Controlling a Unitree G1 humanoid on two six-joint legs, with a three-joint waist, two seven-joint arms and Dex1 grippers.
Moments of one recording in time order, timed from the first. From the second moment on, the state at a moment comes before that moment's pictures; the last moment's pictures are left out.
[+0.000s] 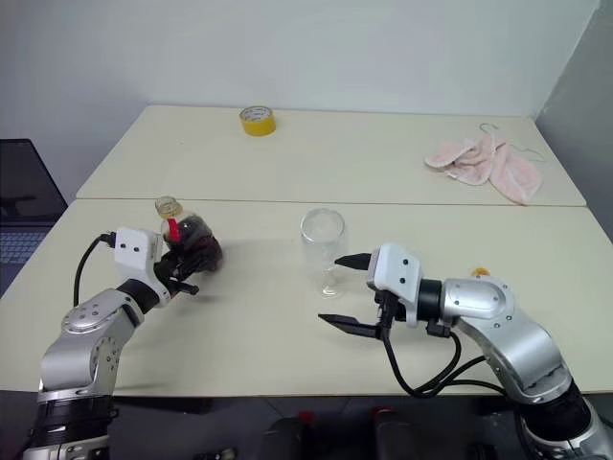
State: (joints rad) left arm -0.19 0.55 0.28 -0.05 -0.31 0.45 -0.50; right arm -0.32 -0.63 0.16 -0.63 0.45 0.59 0.83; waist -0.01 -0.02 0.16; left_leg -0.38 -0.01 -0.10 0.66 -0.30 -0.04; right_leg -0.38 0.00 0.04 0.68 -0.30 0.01
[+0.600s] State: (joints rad) left arm -0.46 0.76 0.15 0.00 -0.26 0.40 -0.73; right arm -0.31 -0.74 0.00 -0.66 0.59 0.70 0.82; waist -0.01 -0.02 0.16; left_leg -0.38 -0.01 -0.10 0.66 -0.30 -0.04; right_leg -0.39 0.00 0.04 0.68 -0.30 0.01
